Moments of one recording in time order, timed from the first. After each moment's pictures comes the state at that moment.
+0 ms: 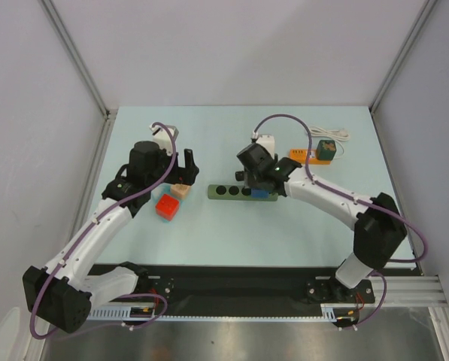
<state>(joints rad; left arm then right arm) -0.40 1.07 0.96 -0.38 0.04 -0.18 0.81 1.63 1.31 -0.62 0.48 0.59</state>
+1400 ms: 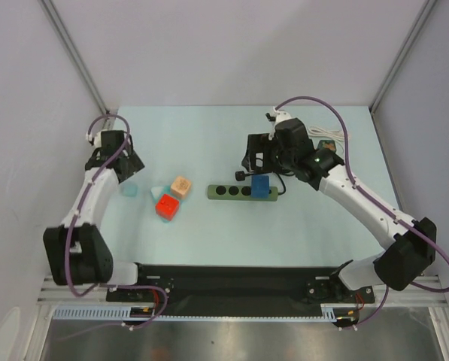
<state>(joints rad) 0.03 1.31 1.08 -0.60 -0.36 -0.49 0.63 1.41 1.33 -0.52 0.02 0.41</state>
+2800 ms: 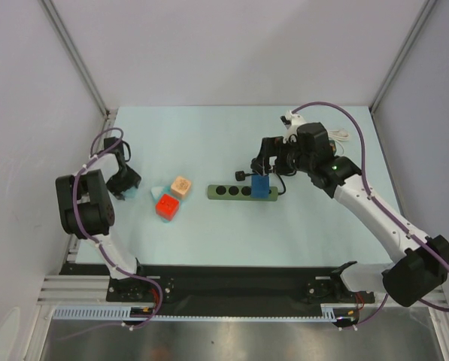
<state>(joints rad) 0.21 1.82 1.16 -0.60 -0.22 -0.65 0.50 1.29 1.19 -0.42 -0.21 0.34</state>
